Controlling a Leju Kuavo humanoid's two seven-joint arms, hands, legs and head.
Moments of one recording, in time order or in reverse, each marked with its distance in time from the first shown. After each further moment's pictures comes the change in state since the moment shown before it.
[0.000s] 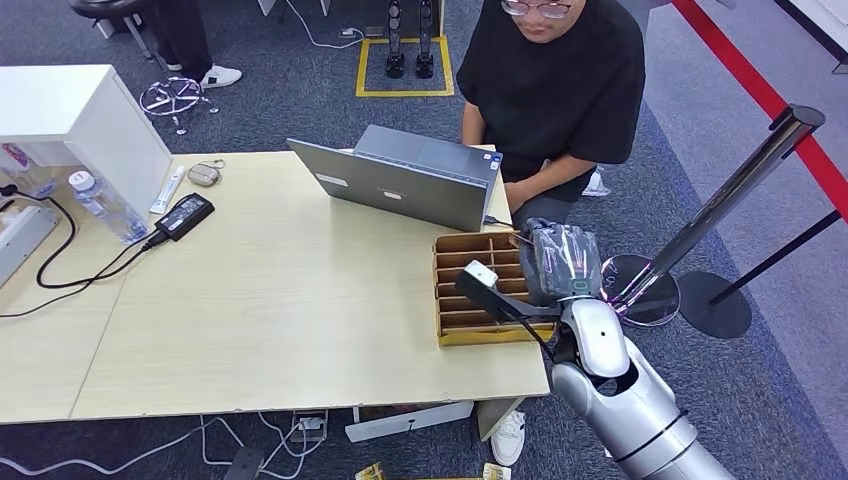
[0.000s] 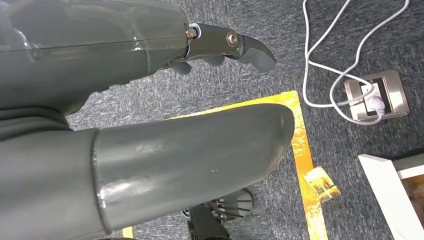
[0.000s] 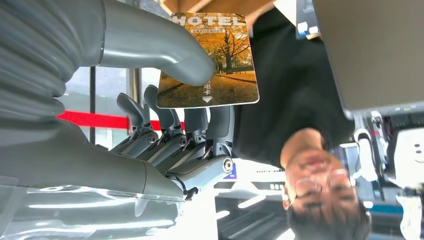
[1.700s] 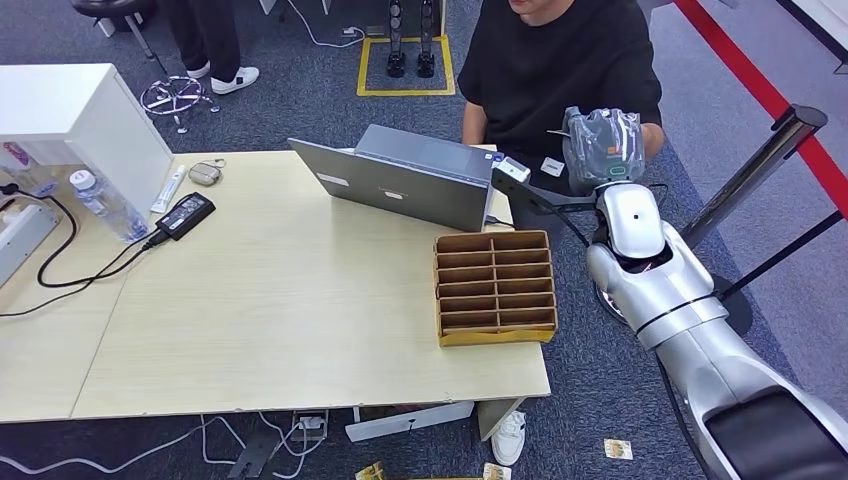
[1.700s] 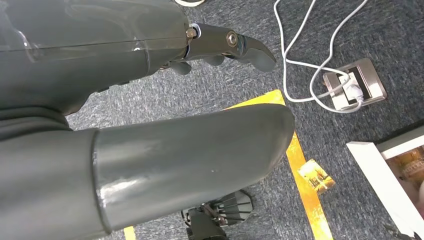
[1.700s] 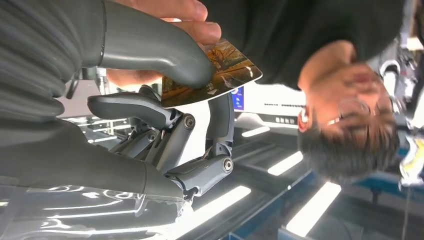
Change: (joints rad) left arm -0.068 -0.002 -0.076 0.000 -0.078 -0.039 0.068; right arm -0.449 0.006 0.019 0.466 0.082 -0.081 -0.134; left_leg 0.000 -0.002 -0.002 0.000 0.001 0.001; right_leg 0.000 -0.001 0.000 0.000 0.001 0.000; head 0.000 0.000
